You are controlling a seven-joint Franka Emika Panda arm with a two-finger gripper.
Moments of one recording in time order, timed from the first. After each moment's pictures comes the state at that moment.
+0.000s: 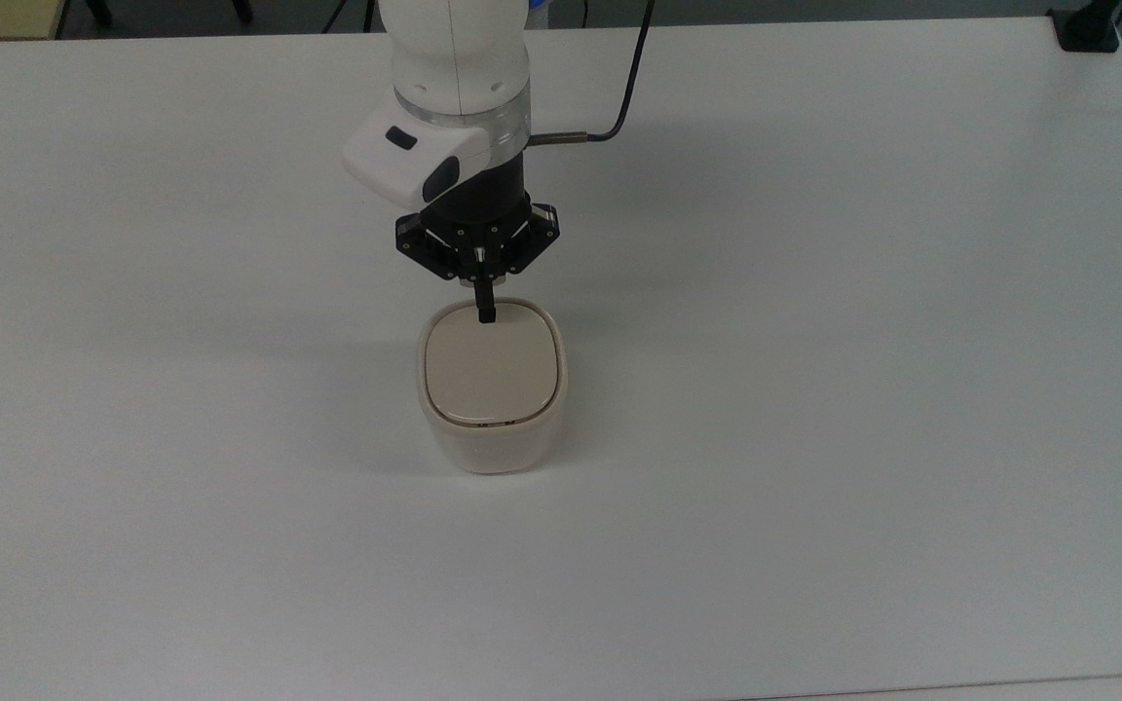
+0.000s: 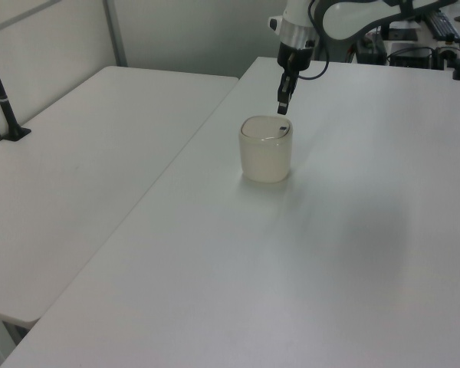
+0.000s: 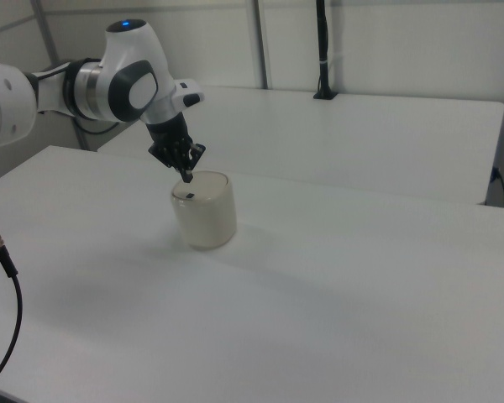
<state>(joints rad) 0.09 0.31 -0.01 -1.58 -0.01 2.10 -0.06</state>
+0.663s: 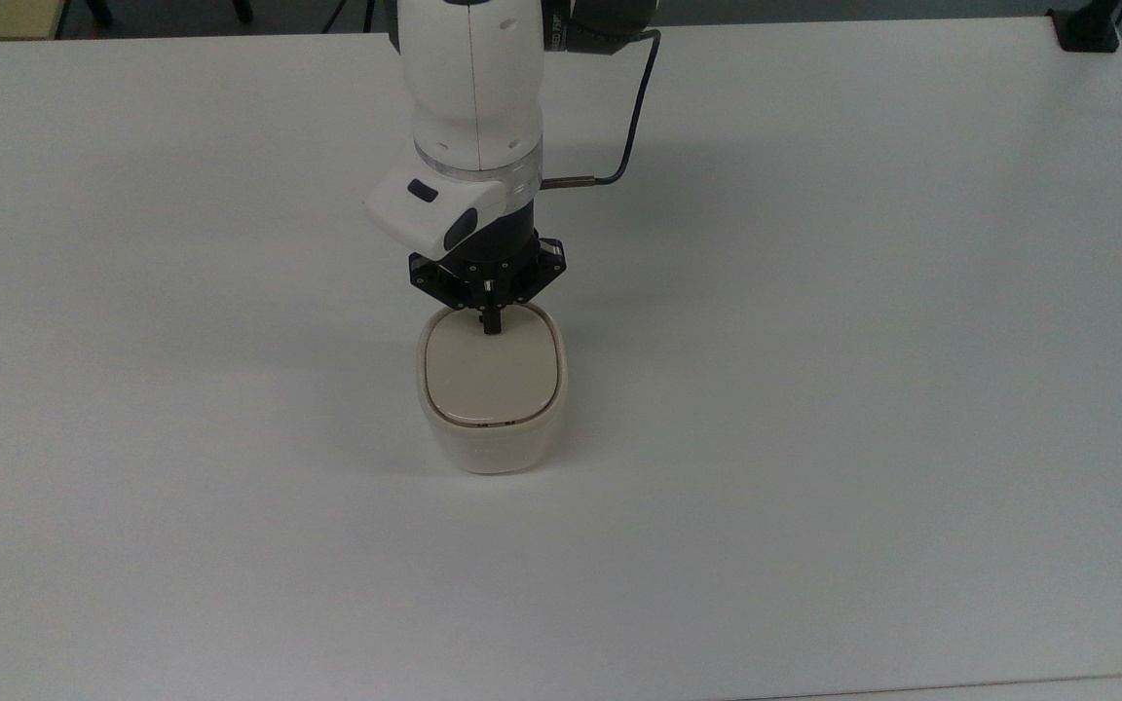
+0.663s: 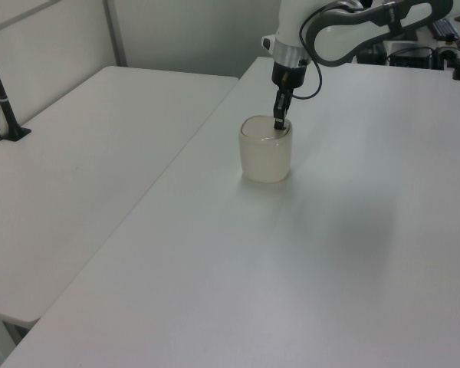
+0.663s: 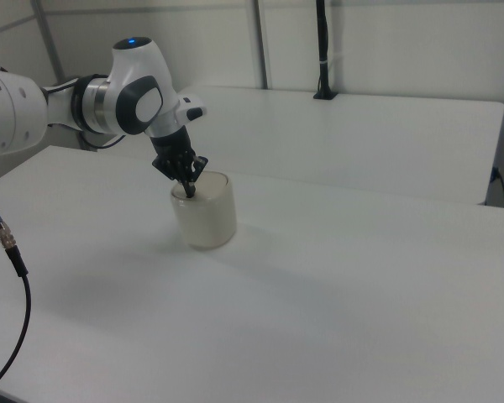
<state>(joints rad) 0.10 0.37 -0.01 -1.58 -0.03 2.13 -0.06</state>
